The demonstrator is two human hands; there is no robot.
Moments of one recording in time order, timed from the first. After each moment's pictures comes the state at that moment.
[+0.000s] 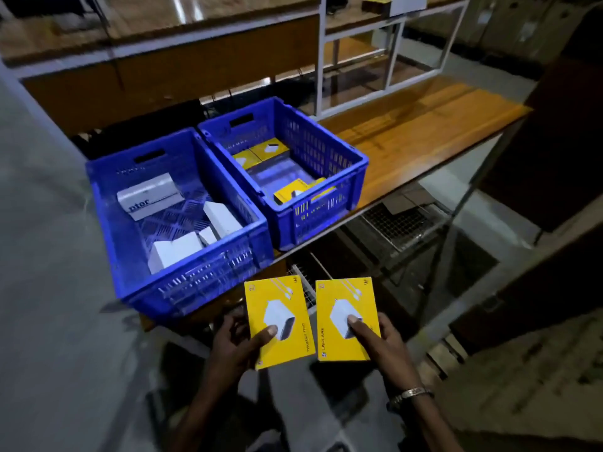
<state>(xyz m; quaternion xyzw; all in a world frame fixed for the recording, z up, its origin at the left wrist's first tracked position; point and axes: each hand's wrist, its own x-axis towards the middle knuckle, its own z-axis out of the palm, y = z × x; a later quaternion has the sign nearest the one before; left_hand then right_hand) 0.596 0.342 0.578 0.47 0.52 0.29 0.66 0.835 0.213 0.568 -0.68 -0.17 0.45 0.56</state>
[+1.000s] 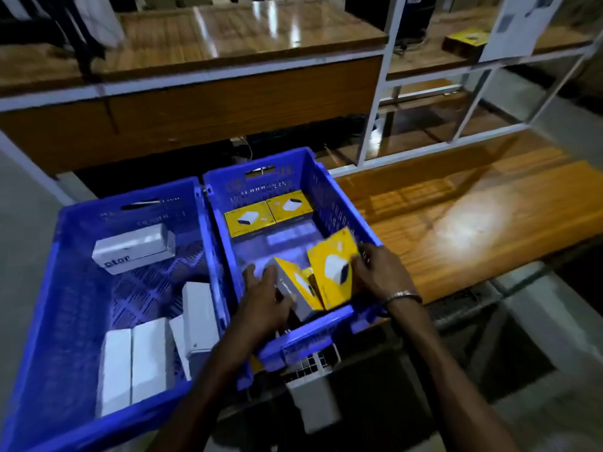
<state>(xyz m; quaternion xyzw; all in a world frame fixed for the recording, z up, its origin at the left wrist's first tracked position) 0.818 0.652 0.620 0.71 0.58 0.13 0.38 1.069 0.628 0.642 -0.78 -0.54 0.20 0.26</state>
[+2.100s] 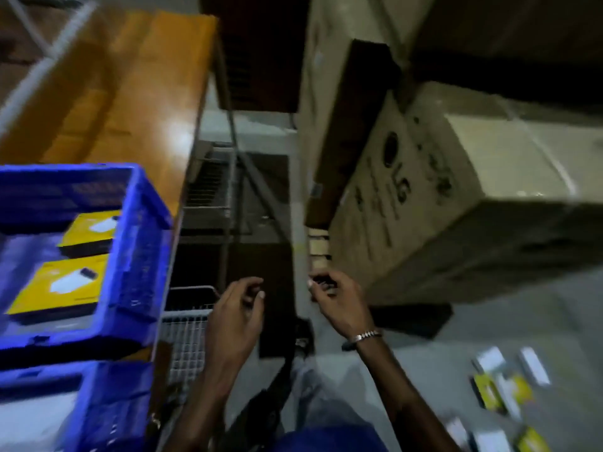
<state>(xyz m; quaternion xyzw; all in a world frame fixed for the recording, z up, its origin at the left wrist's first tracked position) 0.793 0.462 0.544 0.89 0.08 0.06 0.44 0.840 0.243 0.543 -0.88 0.01 0.04 0.48</state>
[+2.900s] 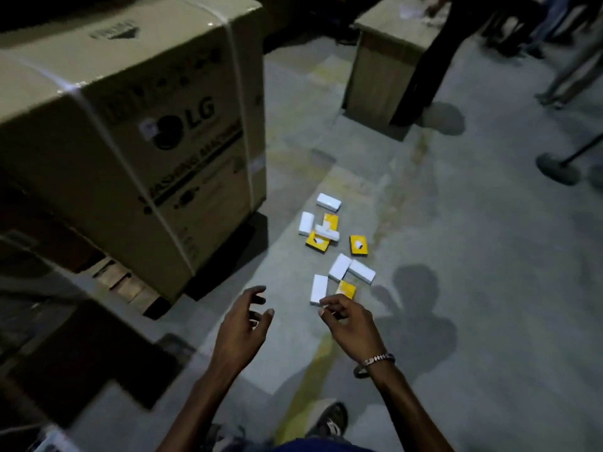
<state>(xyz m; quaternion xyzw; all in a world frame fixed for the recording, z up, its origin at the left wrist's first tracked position) 0.495 0.043 0.512 0.79 -0.34 -0.27 0.42 0.304 -0.104 0.535 -0.73 0.47 -0.15 0.47</state>
